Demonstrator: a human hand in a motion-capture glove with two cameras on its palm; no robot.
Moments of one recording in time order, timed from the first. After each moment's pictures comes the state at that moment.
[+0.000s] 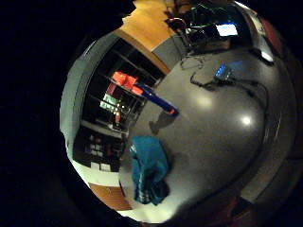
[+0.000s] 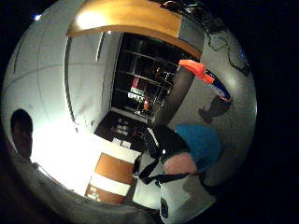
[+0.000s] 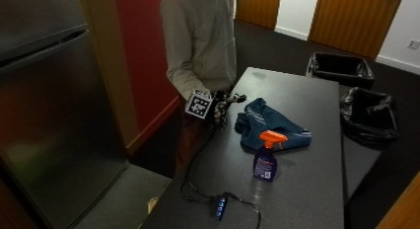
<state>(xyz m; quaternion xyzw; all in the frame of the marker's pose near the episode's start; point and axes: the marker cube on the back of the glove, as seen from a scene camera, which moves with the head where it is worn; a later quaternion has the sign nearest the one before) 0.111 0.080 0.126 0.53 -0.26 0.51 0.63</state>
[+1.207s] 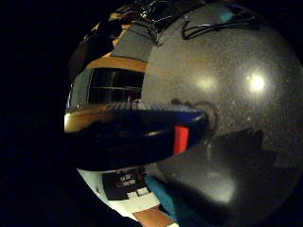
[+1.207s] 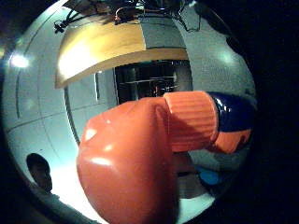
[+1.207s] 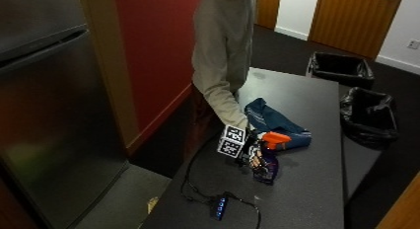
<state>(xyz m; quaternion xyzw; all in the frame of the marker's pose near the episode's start) 0.251 -0.045 0.201 0.53 -0.37 0.62 0.44</state>
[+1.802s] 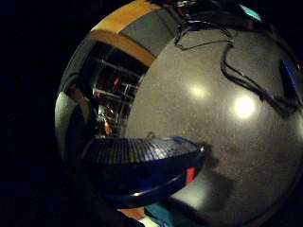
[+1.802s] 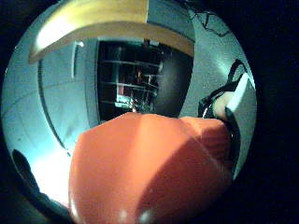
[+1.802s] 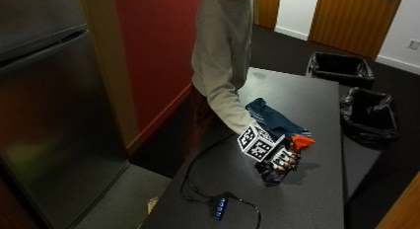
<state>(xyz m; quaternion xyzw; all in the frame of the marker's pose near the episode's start) 0.314 -0.095 0.156 0.41 -0.29 0.59 0.63</state>
